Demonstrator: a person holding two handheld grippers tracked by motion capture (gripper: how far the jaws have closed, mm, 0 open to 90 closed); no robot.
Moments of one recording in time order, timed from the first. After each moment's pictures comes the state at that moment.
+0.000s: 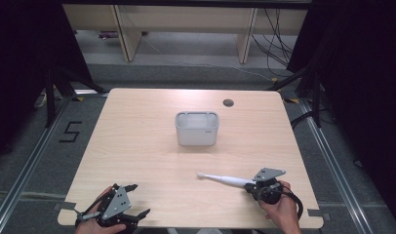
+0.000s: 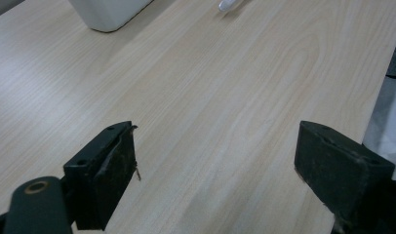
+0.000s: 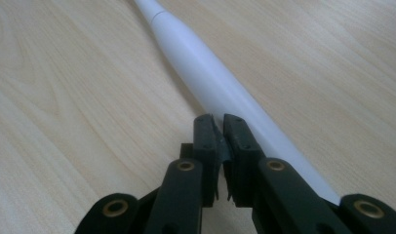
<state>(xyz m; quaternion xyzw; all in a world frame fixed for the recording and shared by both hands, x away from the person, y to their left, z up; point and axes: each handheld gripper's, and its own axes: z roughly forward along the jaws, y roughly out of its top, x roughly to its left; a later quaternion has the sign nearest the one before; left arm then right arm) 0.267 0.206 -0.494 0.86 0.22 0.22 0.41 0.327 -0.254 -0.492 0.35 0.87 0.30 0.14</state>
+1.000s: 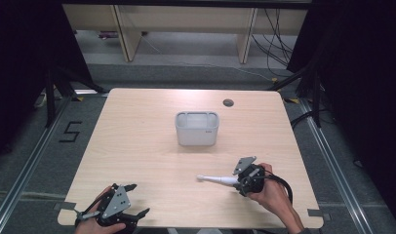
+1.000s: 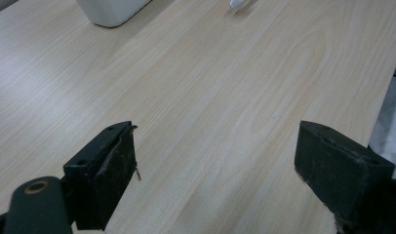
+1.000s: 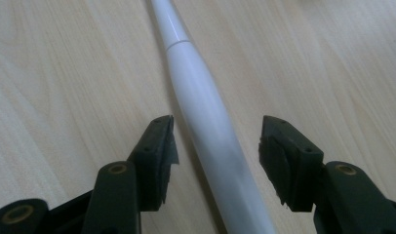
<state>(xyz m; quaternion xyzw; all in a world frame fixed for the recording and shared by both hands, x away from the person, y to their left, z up) 0.269 0.208 -0.495 0.86 0.23 0.22 0.40 0.358 -0.206 -0.464 0.24 0.94 0.18 0.15</state>
